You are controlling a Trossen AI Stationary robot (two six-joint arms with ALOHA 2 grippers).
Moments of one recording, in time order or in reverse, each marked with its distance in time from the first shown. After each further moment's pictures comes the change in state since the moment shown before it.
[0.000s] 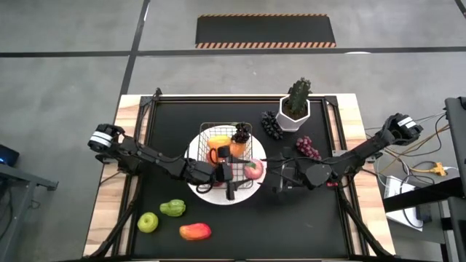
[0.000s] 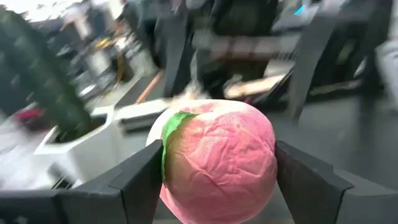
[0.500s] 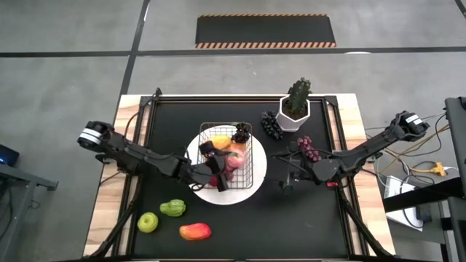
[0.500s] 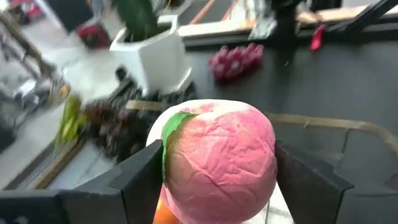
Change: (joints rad) left arm -0.022 -0.123 -0.037 -0.433 -0.274 -0.285; right arm -0.003 -0.156 0.000 -0.211 0.008 0.100
